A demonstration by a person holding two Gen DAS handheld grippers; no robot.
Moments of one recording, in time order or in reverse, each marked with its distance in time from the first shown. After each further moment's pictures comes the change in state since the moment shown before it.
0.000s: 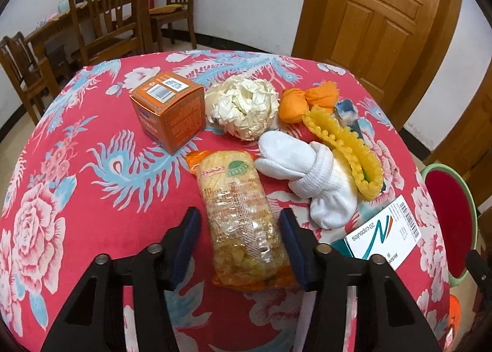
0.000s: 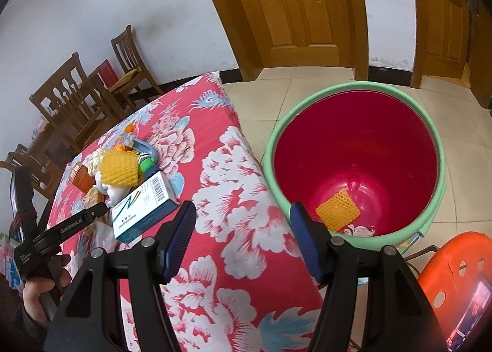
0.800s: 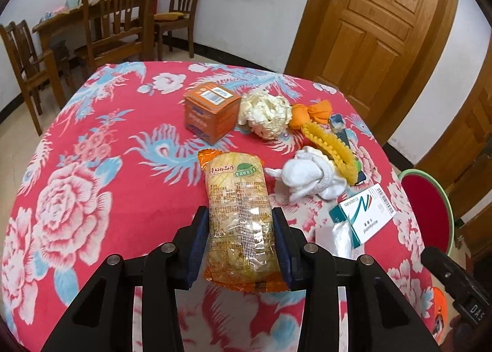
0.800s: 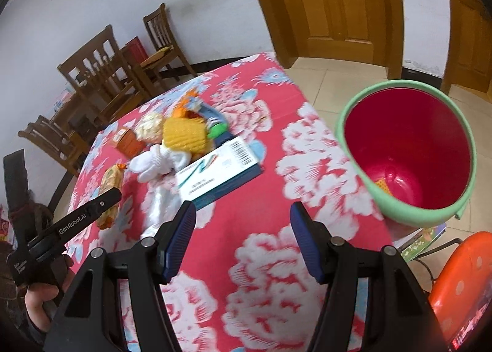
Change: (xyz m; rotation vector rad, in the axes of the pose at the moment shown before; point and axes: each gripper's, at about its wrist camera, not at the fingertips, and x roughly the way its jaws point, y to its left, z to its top) left arm -0.055 0.044 -0.023 -0.048 -0.060 -0.086; right arm -0.008 0.075 -0.027 -0.098 0.072 0.105
